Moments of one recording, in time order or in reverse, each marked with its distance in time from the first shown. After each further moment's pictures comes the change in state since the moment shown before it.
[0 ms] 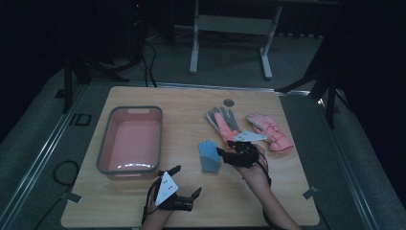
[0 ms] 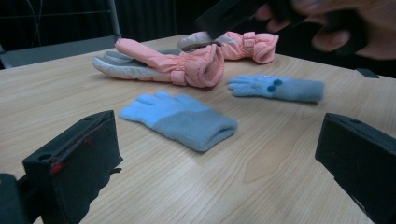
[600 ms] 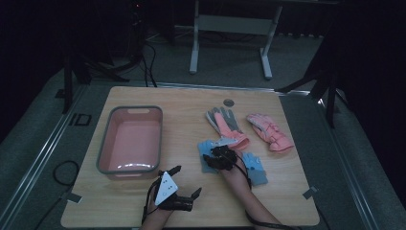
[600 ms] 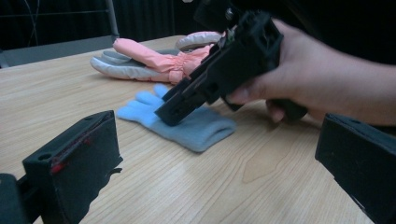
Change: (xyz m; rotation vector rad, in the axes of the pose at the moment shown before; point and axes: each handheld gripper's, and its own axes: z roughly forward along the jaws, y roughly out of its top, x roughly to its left) left arm 0.001 0.000 0.000 -0.002 -0.010 -0.005; right arm 0.015 -0.029 0.084 0.133 -0.018 -0.043
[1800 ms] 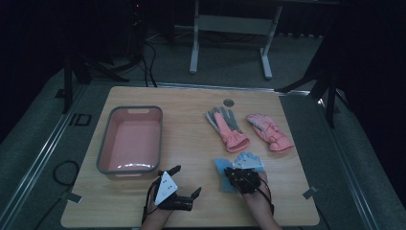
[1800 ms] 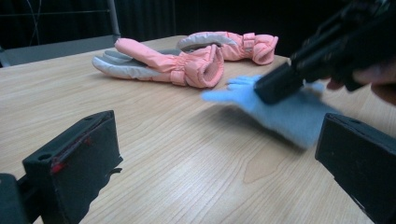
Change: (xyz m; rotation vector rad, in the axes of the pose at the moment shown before) left arm 0.000 0.000 0.000 0.001 0.005 -0.004; right arm 0.014 -0.052 -0.092 -0.016 -0.068 0.033
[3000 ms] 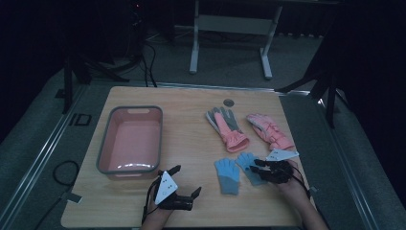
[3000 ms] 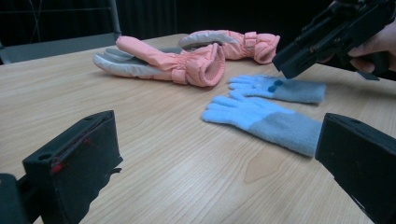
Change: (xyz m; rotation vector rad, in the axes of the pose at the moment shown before) left arm 0.001 0.000 0.001 0.007 0.004 -0.009; right arm -0.115 -0.023 -0.022 -0.014 0.147 -0.152
